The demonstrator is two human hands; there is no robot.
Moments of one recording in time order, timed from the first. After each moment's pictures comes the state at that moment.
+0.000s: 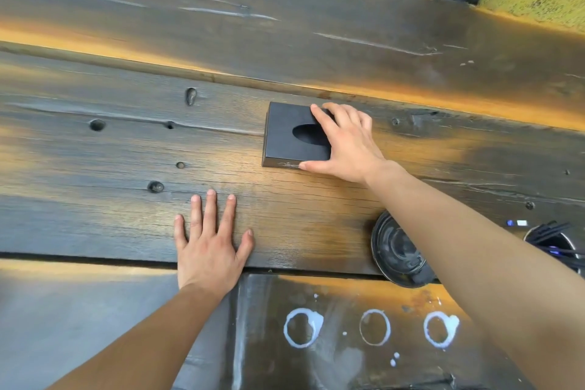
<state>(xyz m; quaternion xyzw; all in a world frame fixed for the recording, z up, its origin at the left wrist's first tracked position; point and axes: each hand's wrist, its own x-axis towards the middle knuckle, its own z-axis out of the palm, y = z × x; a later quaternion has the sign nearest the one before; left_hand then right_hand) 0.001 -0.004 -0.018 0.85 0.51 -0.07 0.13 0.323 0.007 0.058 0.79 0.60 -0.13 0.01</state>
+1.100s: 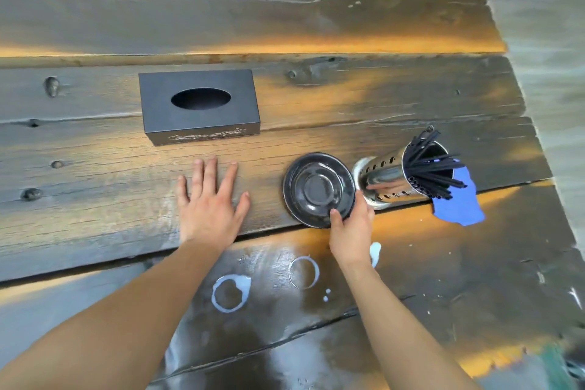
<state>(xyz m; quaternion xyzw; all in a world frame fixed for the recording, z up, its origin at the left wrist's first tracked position) 0.133 -0.066 -0.015 0.90 0.39 -0.07 0.17 0.272 -0.273 0.025 0.92 0.00 -0.23 -0.30</state>
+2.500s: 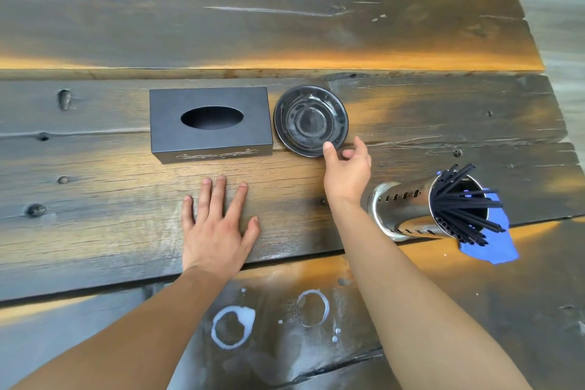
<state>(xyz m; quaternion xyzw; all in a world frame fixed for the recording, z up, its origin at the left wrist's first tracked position) 0.137 -0.066 -0.017 0.90 0.40 -0.06 0.15 0.366 -0.138 0.004 0.88 -0.01 -0.14 -0.46</state>
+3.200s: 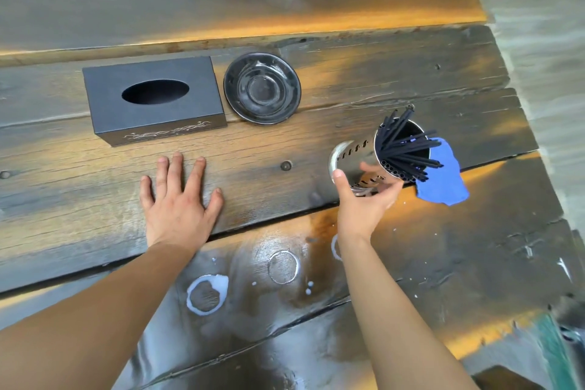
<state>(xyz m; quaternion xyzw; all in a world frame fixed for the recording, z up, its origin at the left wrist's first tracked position) 0.136 -0.070 -0.013 0.90 0.41 -0.04 0.16 0.312 -0.284 0.024 0.83 -0.11 -0.01 -0.55</state>
